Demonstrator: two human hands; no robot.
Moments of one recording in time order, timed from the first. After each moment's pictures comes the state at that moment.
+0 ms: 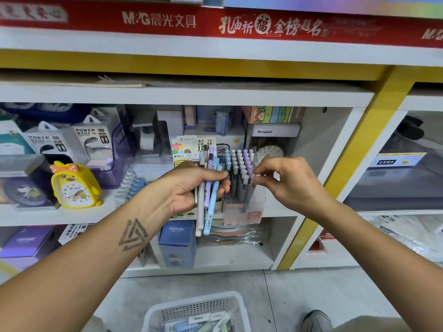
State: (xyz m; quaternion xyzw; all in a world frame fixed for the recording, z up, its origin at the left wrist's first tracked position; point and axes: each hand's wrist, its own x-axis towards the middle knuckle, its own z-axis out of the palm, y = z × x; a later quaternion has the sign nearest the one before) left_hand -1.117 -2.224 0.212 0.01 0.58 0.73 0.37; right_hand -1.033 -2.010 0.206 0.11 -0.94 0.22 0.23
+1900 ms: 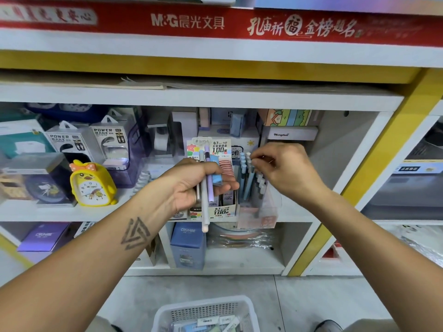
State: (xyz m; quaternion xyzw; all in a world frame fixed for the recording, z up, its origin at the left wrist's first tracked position) left_hand -1.132 -2.244 0.214 0.00 0.55 0.76 0.35; right_hand -1.072 -2.040 0.222 0.09 -0.93 0.22 0.27
